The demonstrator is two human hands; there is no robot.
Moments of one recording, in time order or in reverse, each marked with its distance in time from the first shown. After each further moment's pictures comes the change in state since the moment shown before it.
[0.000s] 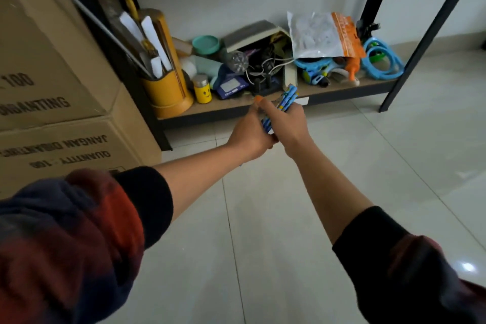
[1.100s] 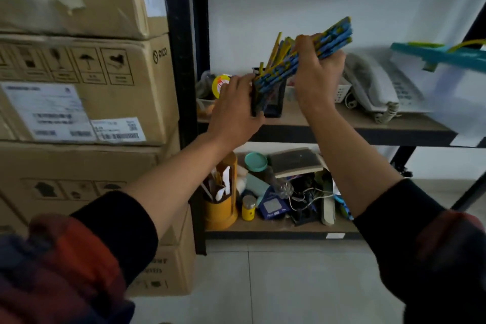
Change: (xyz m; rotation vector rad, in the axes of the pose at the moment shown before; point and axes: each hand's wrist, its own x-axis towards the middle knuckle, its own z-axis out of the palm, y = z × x) left_hand 0.124 0.102 -0.345 0.293 0.629 0.406; right_hand 0.063 -0.384 0.155 0.248 0.091 -0.721
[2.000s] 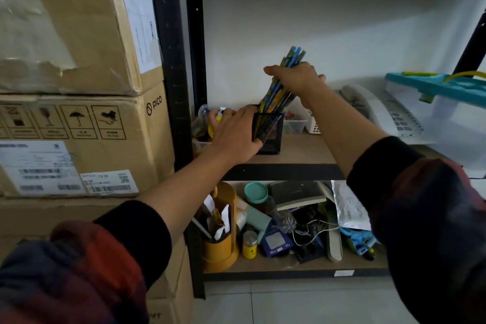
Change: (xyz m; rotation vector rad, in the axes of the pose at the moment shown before) left_hand 0.059 -0.015 0.013 0.377 -0.190 0.008; right_hand 0.128 0.036 0.040 -0.807 -0.349 0.277
